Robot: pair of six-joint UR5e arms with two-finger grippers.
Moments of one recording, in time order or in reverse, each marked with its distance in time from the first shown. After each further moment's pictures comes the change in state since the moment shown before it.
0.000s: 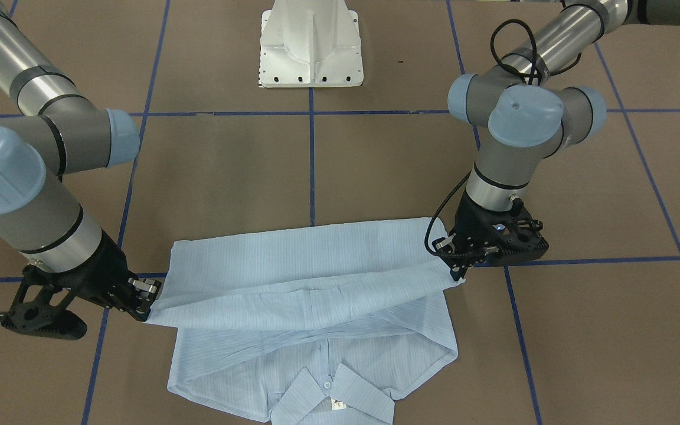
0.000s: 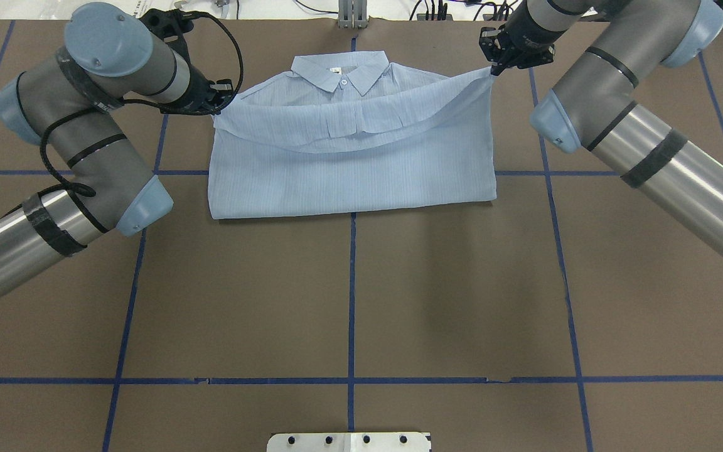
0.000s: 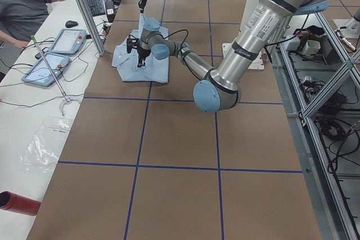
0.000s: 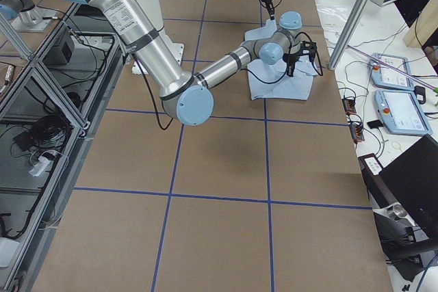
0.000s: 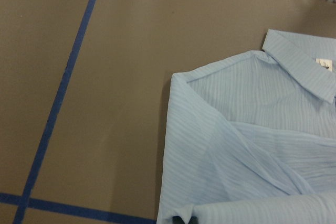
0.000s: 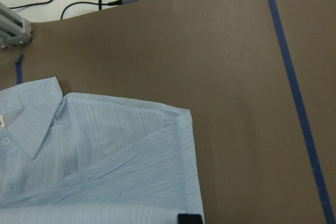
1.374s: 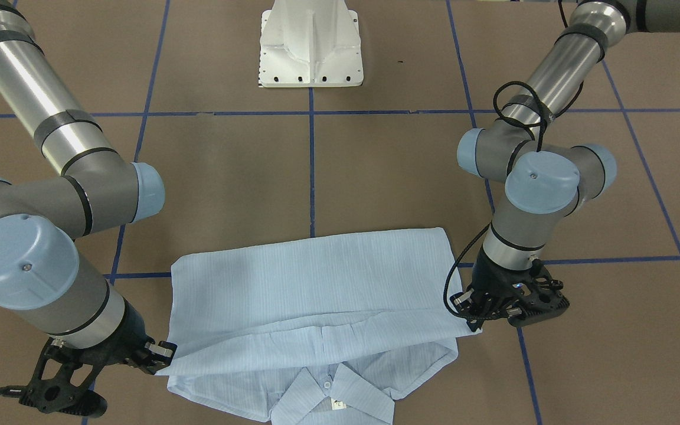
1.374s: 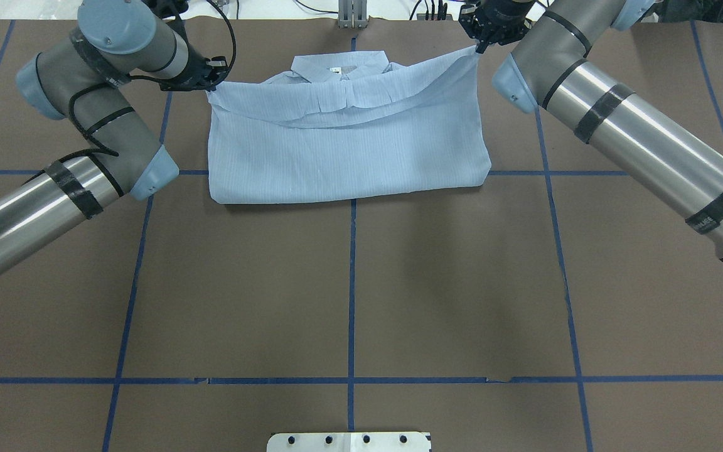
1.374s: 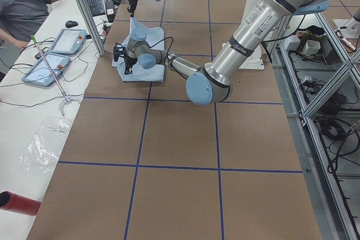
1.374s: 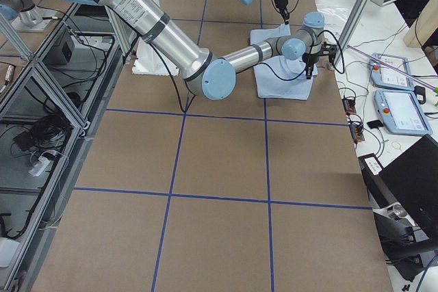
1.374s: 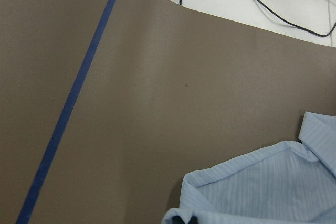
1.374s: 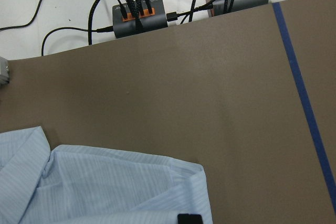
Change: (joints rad) left arm -0.045 -0.087 0.243 -0.155 0.002 -0.007; right arm 0.003 0.177 -0.295 0.048 -0.046 -0.018
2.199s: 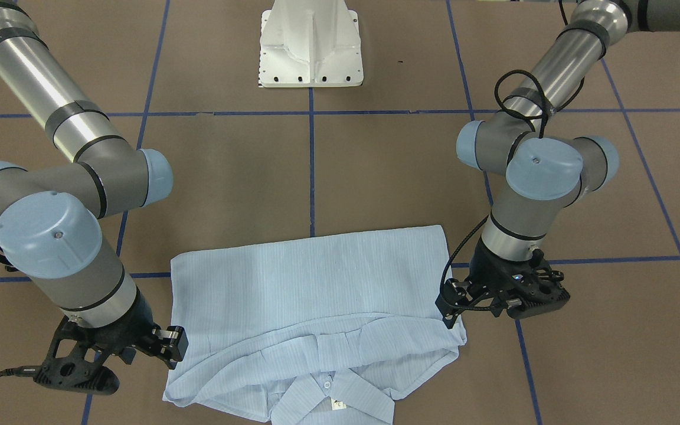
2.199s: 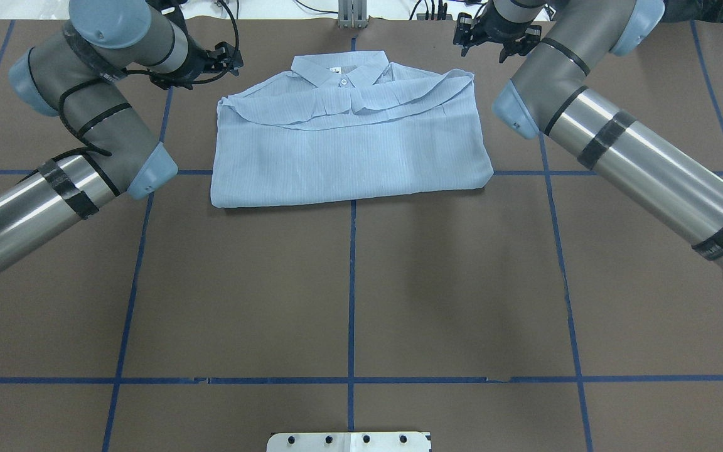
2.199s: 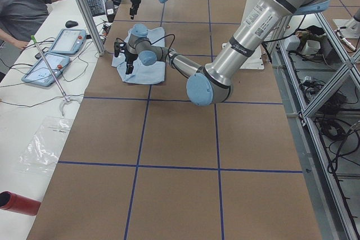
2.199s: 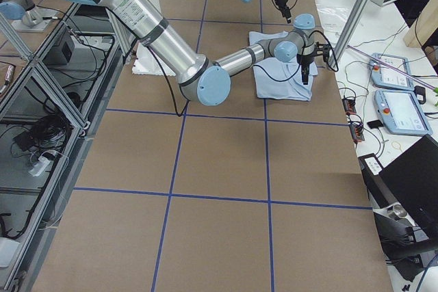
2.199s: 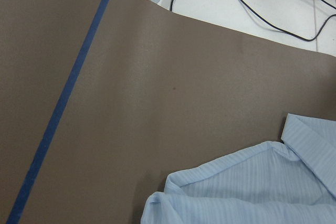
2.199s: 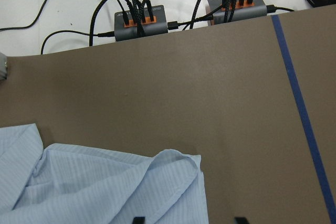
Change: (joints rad) left arm -0.005 0.019 -0.085 0.013 -0.006 -0.007; right arm -0.041 -0.096 0.137 0.004 -0.076 -0.015
